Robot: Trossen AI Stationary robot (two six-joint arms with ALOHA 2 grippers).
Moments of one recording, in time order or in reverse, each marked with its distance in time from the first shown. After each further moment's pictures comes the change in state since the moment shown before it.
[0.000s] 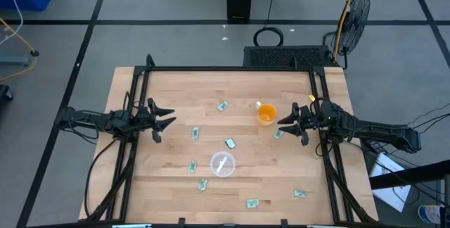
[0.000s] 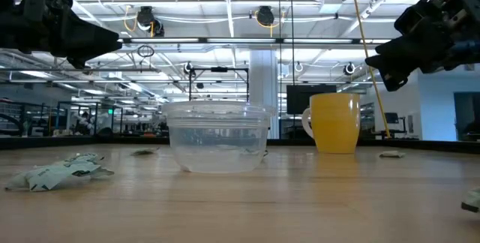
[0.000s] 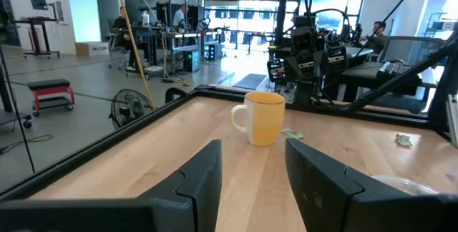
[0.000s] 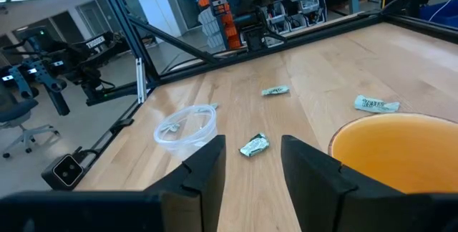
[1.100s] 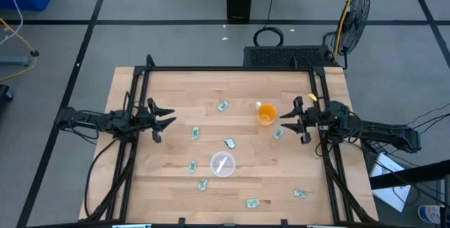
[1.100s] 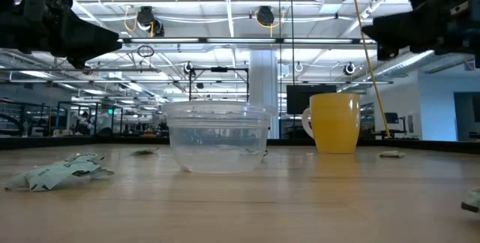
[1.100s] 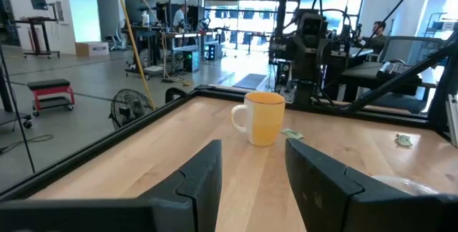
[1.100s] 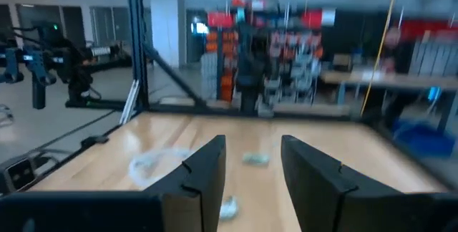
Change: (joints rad) left arm 0.000 0.000 0.000 0.000 0.000 0.000; right arm 0.000 0.000 0.000 0.230 0.004 -0.275
